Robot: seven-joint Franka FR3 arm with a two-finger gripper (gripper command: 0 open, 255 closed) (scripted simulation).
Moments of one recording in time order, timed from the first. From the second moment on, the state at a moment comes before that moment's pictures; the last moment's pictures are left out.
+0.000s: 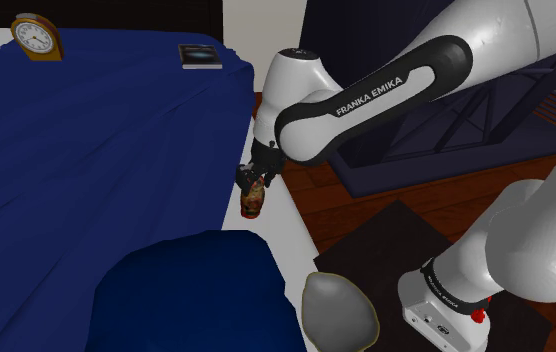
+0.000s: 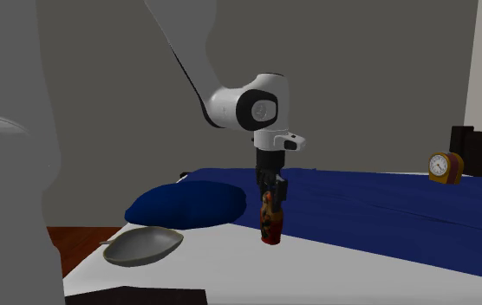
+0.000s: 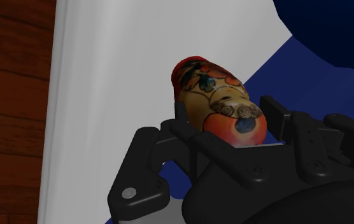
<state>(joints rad) 0.22 0.01 0.29 -2.41 0.15 2.53 0.33</state>
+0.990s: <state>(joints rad) 0.22 -0.05 0.29 -2.39 0.16 2.44 0.33</state>
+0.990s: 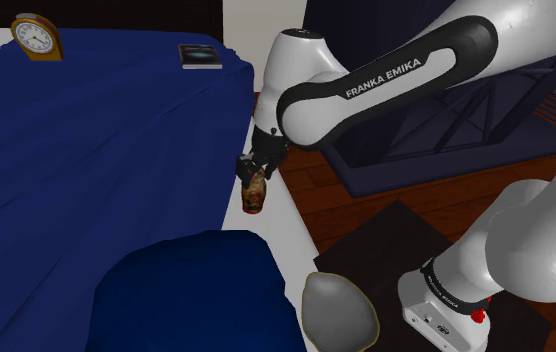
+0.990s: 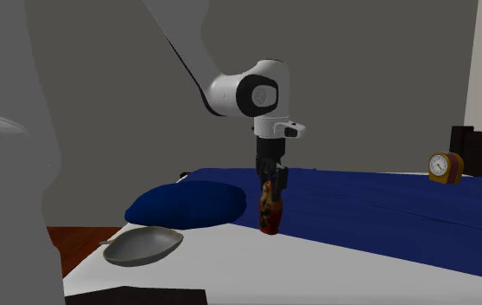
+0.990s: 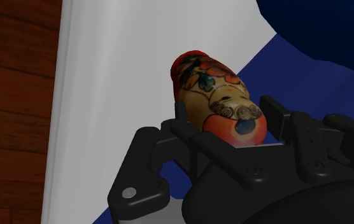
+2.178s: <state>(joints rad) 0.23 -0.22 0.28 -2.31 0.18 2.21 0.34</state>
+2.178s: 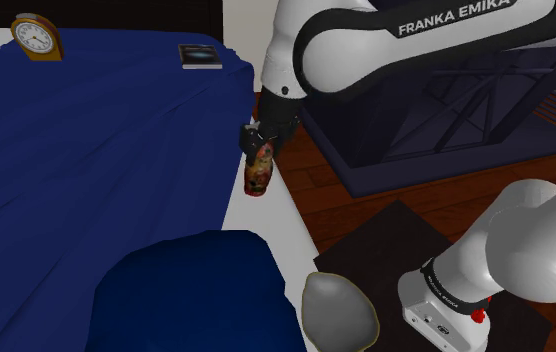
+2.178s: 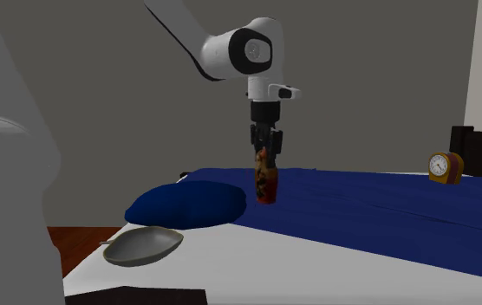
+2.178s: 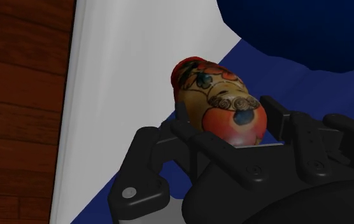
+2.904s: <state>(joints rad) 0.35 -0.64 0.33 -2.60 0.31 2.10 0.42</state>
